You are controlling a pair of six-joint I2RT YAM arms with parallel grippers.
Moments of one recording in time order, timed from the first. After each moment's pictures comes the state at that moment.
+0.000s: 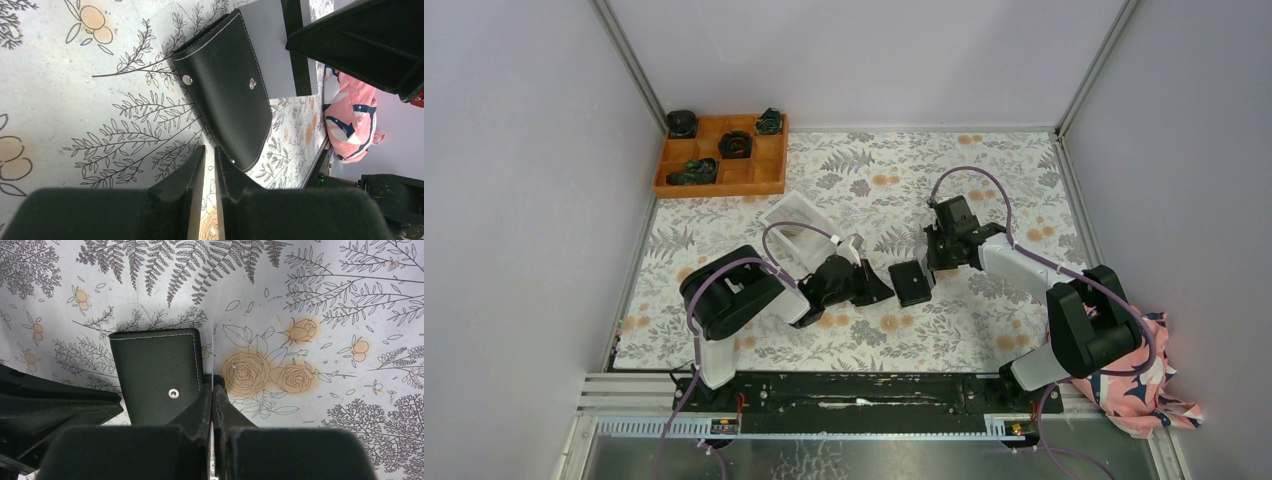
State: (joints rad) left arm -0.84 1.89 0.58 0.86 0.15 -0.99; right arm 0.43 1.49 0.86 -0.40 -0.02 0.30
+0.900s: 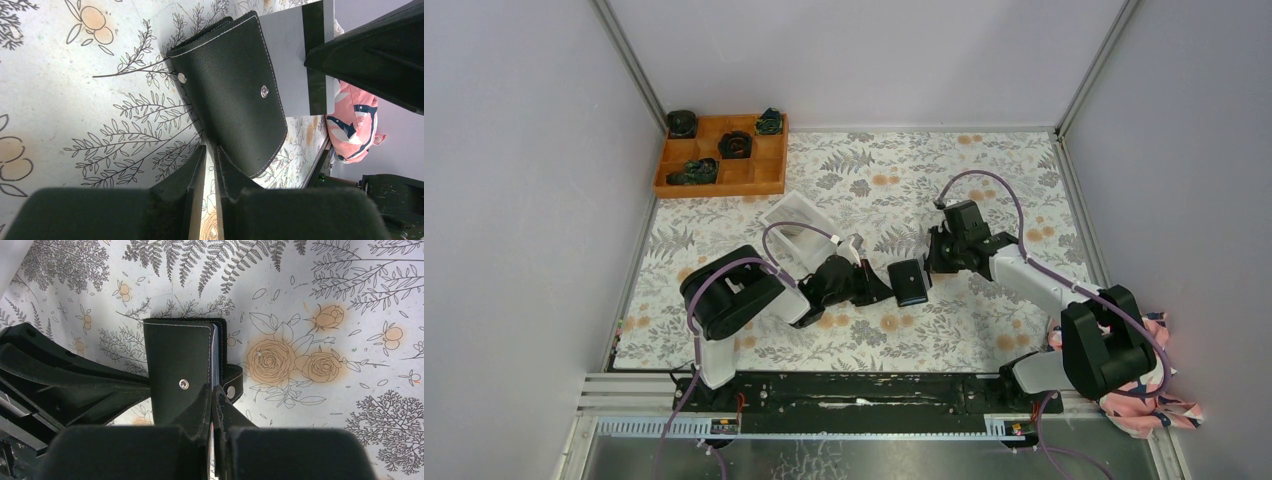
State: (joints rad) left arm -0.84 1.89 0.58 0.86 0.15 -0.99; right arm 0.42 1.38 0.79 -0.35 -0.13 0.37
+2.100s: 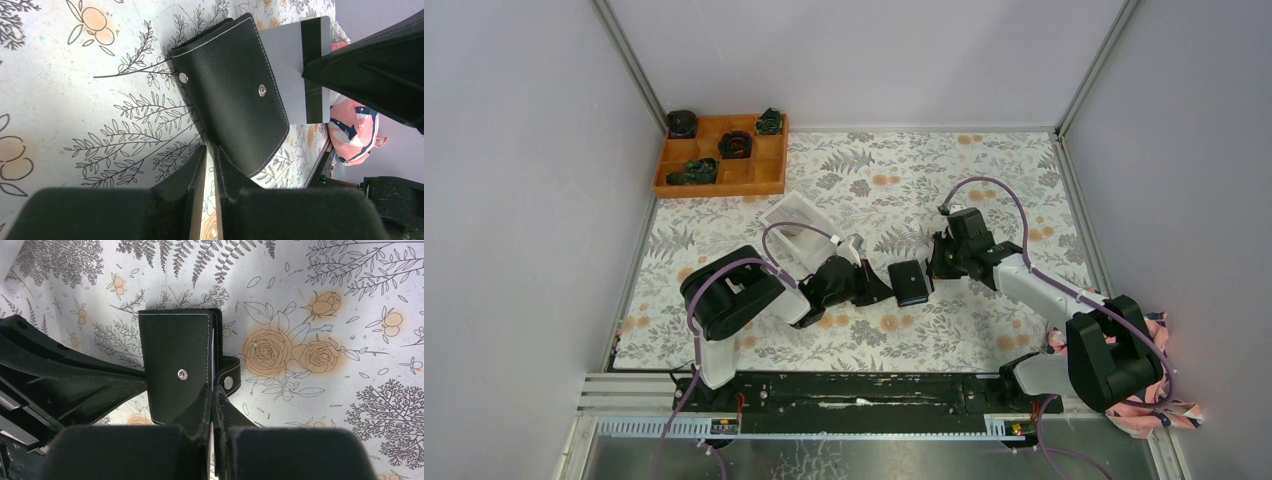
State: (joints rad) left arm -0.84 1.89 0.58 0.86 0.13 -0.99; right arm 0.42 1.32 0.71 -0.31 -0.12 0.39
